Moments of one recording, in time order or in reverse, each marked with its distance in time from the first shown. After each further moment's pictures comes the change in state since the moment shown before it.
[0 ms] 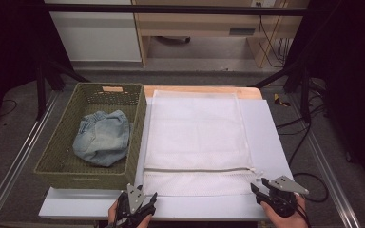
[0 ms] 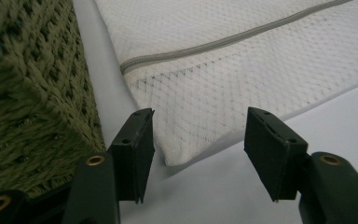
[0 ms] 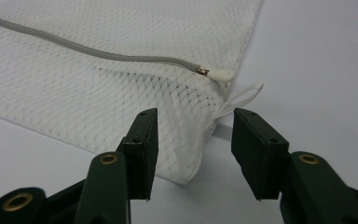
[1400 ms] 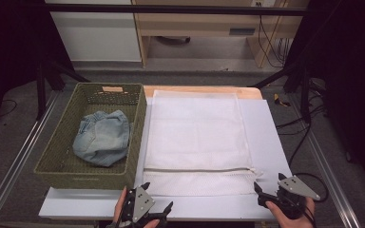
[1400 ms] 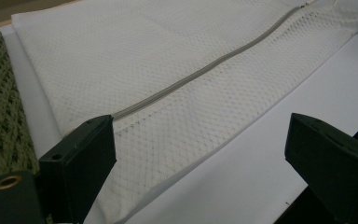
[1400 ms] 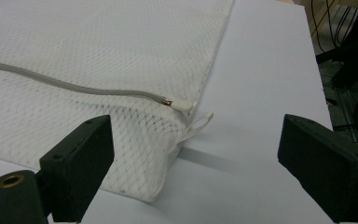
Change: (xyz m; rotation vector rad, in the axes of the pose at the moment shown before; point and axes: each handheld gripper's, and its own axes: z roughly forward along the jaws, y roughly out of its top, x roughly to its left) left arm -0.019 0.024 -0.027 -0.133 -0.189 0.131; right arm -0.007 0.005 -0.018 -0.114 -0.100 0.012
